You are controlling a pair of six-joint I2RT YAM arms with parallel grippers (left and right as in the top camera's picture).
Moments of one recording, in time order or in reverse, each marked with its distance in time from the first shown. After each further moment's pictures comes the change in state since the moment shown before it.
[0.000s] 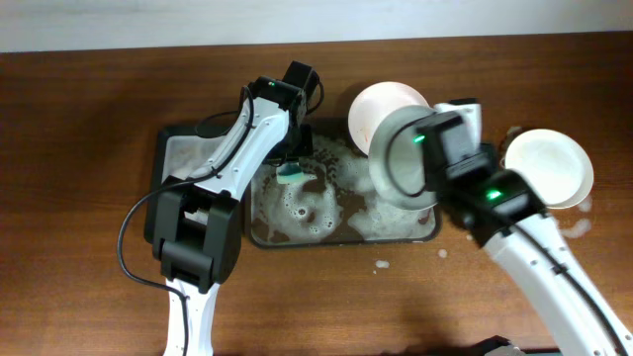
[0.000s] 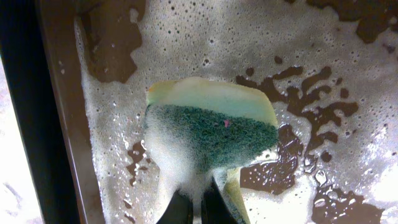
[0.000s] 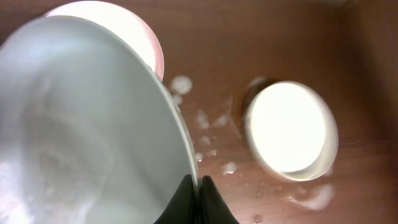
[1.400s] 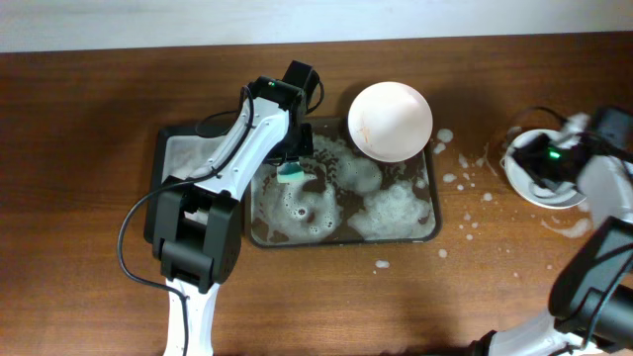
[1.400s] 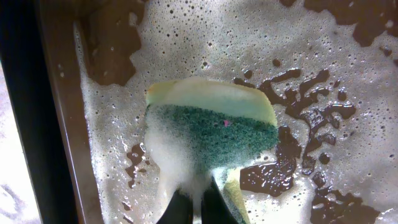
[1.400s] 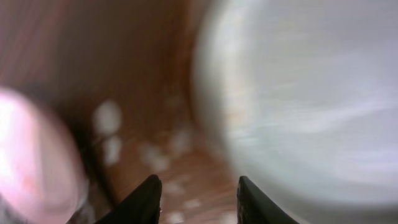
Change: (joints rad) left arm 0.000 0.000 0.000 0.006 0.000 0.000; right arm -0.787 0.494 -0.002 0.299 -0.843 0.098
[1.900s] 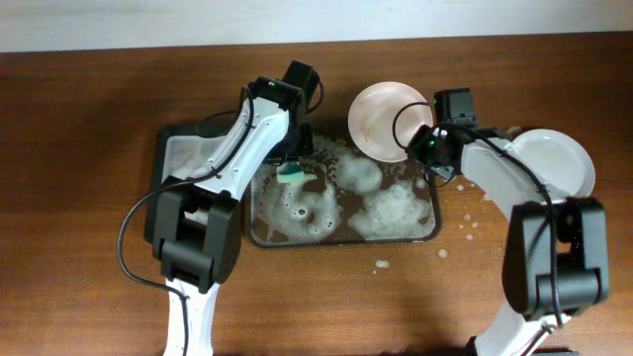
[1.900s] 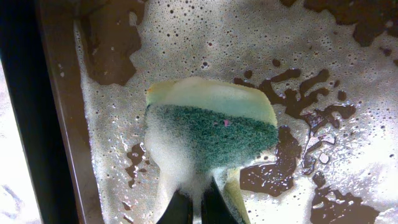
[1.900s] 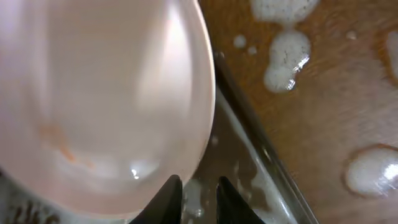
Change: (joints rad) left arm 0.000 0.000 0.000 0.000 0.000 0.000; right arm 0.558 0.103 0.004 0.098 0.285 0.401
